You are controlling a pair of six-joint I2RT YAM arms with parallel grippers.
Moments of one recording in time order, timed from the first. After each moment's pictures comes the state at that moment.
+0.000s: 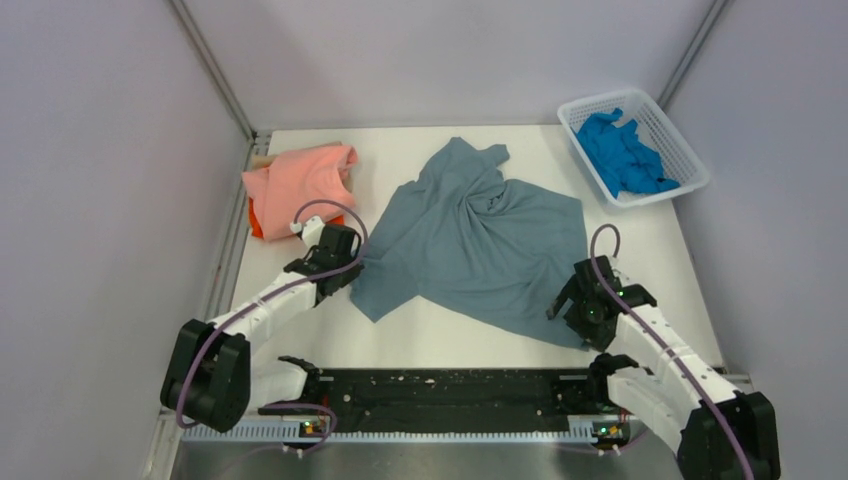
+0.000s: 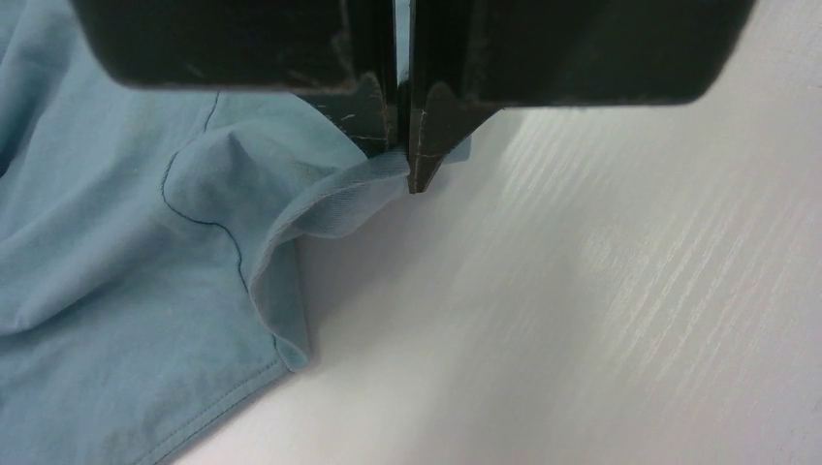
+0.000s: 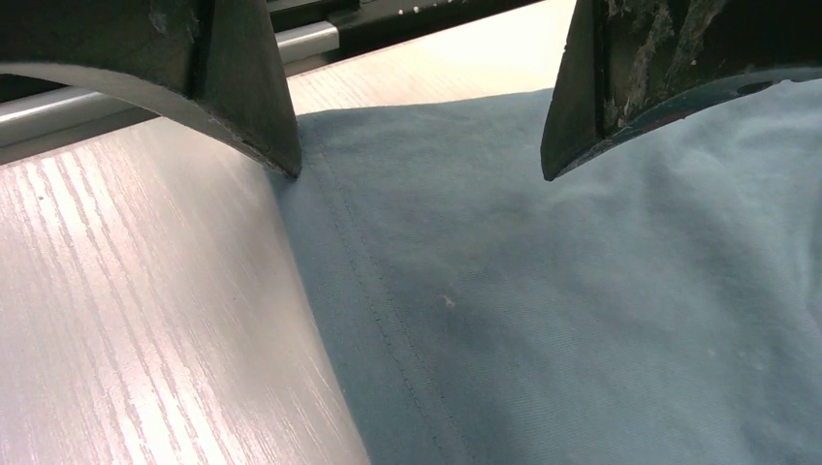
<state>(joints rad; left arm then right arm) -0.36 1.22 0.60 -0.29 -0.33 -0.92 0.25 0.85 0.44 -0.84 0.12 0.91</state>
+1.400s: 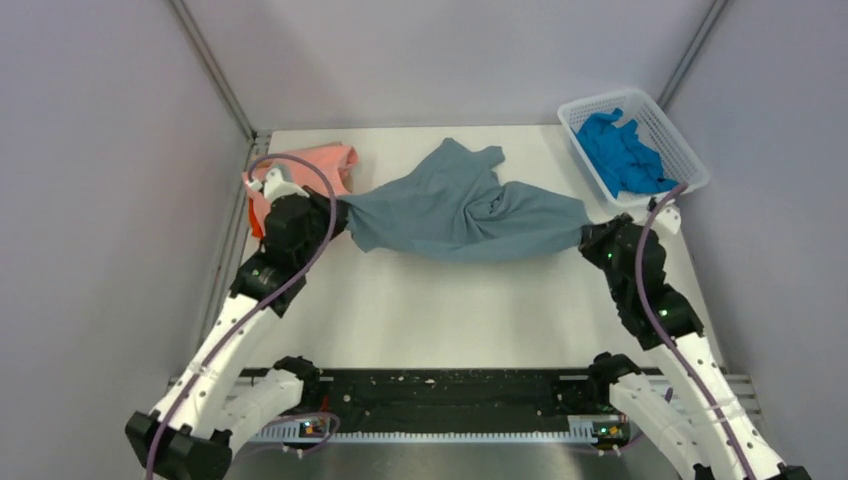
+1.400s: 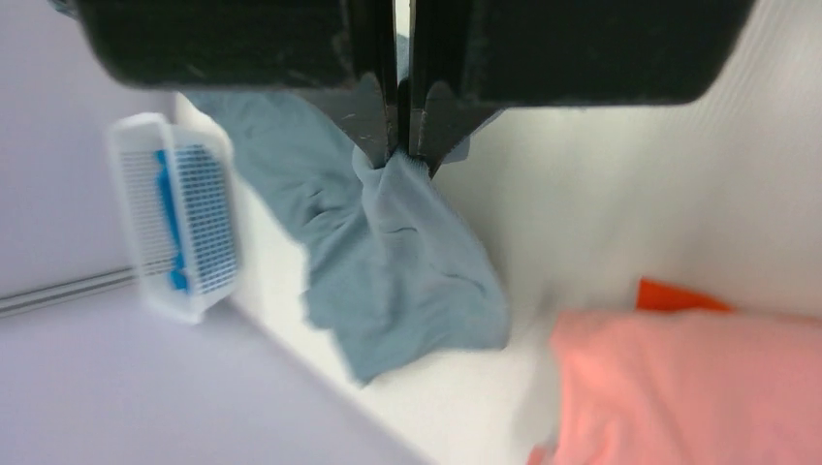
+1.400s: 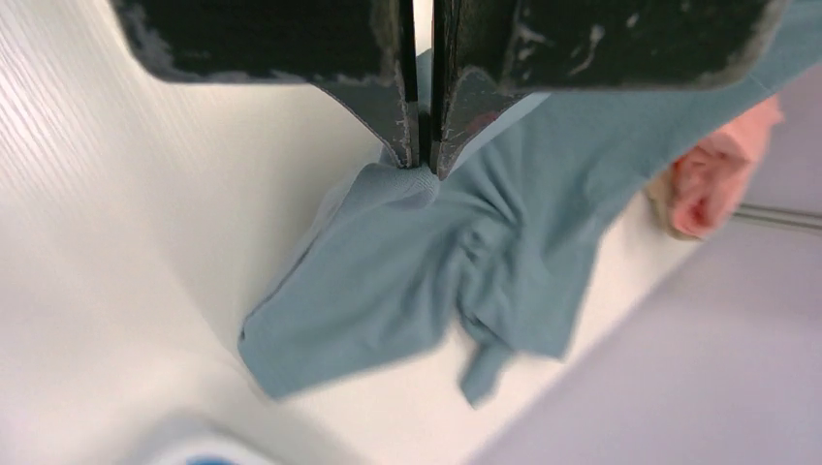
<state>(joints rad) -0.36 0.92 0.85 -0.32 -0.25 -0.85 0.33 0.63 0.68 -0.47 0.40 0.79</state>
